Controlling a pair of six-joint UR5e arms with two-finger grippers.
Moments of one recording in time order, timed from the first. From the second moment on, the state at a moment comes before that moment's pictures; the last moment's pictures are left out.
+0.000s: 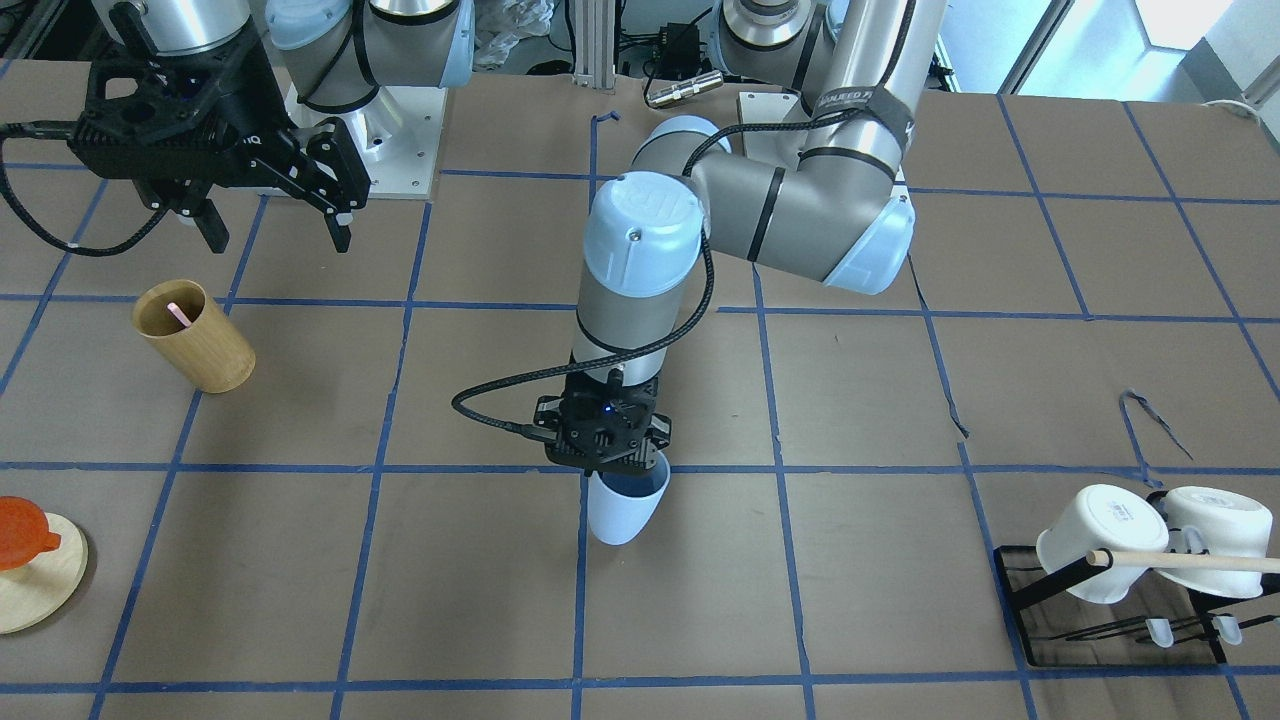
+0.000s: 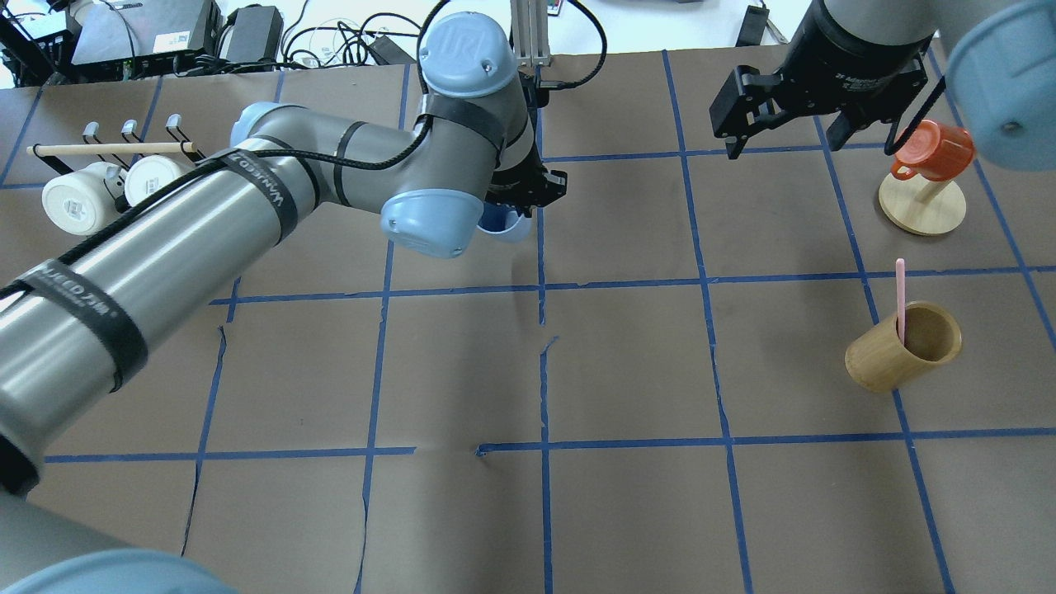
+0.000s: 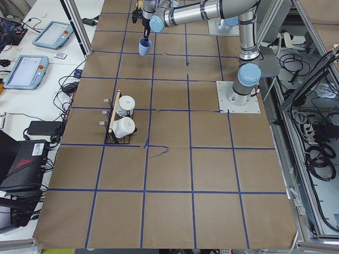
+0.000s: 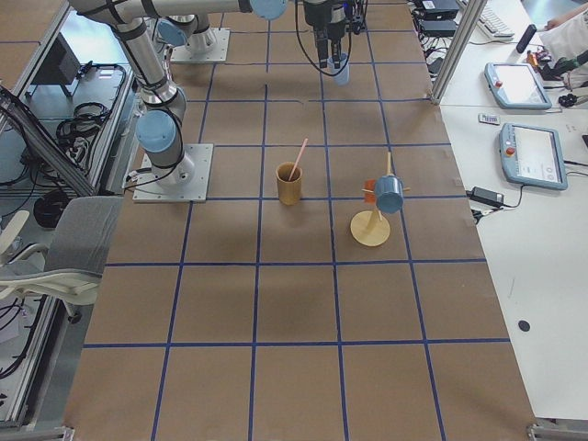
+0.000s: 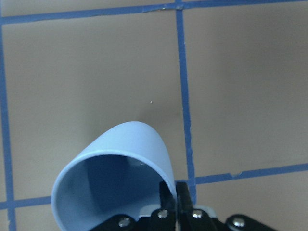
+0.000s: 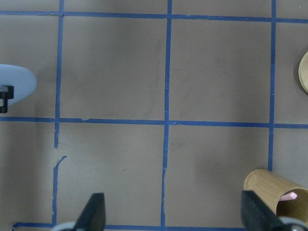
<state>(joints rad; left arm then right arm) -1.92 -2.04 -1.55 -0.92 1.53 -0.21 1.59 -1.61 1.56 -1.67 -1.58 -0.02</state>
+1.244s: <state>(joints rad) -1.90 -1.93 -1.42 -1.17 1.55 -0.17 1.59 -1.63 1.56 -1.67 -1.60 -0.04</state>
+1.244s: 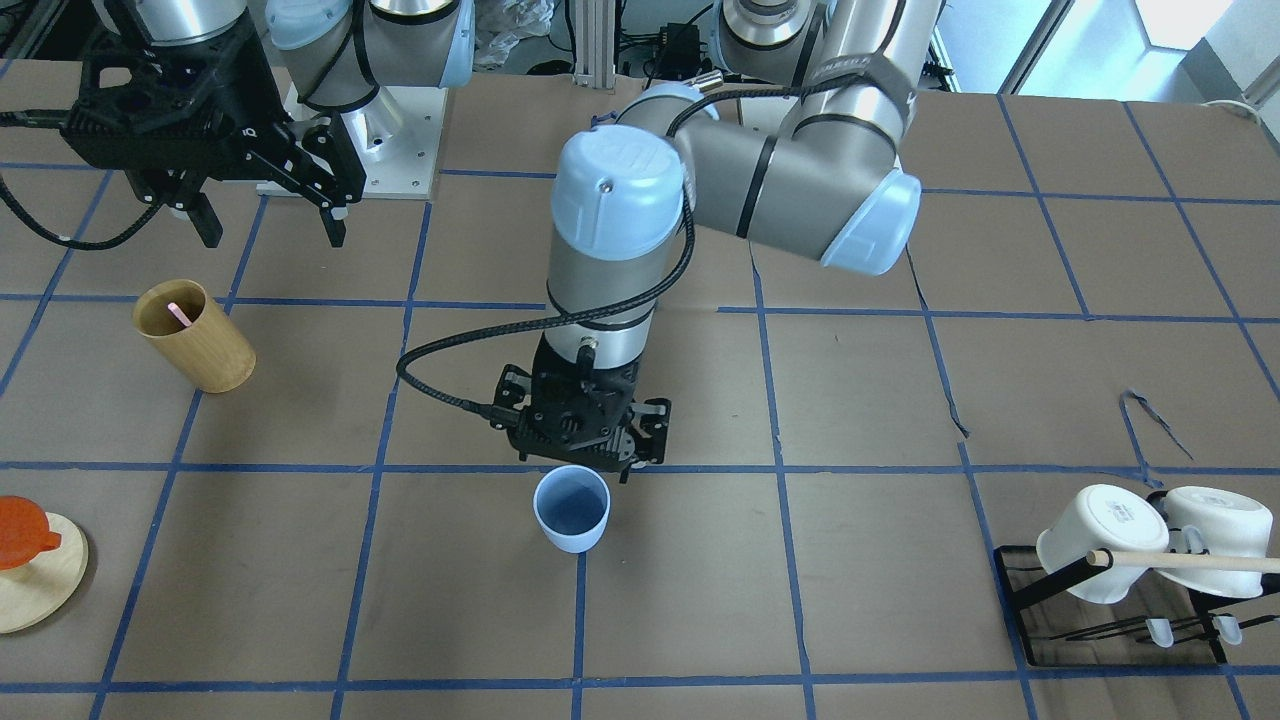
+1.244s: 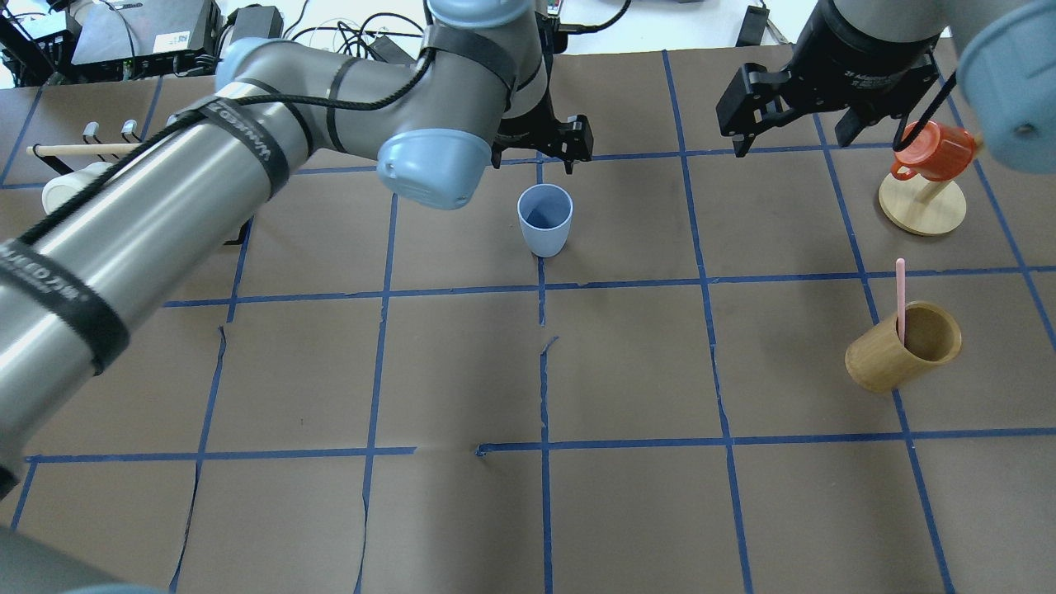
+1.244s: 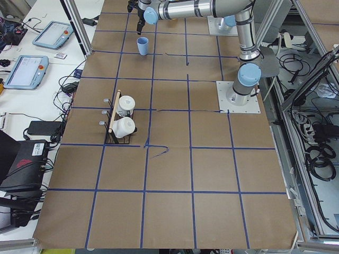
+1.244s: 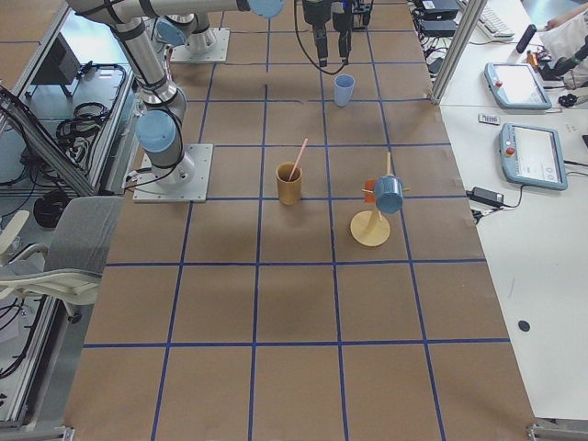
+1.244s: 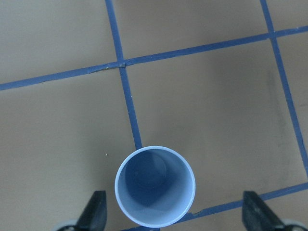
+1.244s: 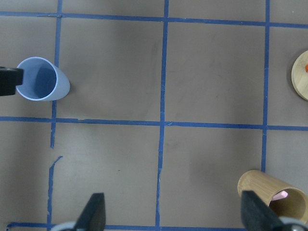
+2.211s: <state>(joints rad) -1.68 -1.56 -1.57 -1.60 1.56 -0.09 1.59 -1.56 1.50 -1.61 -1.60 -0.08</state>
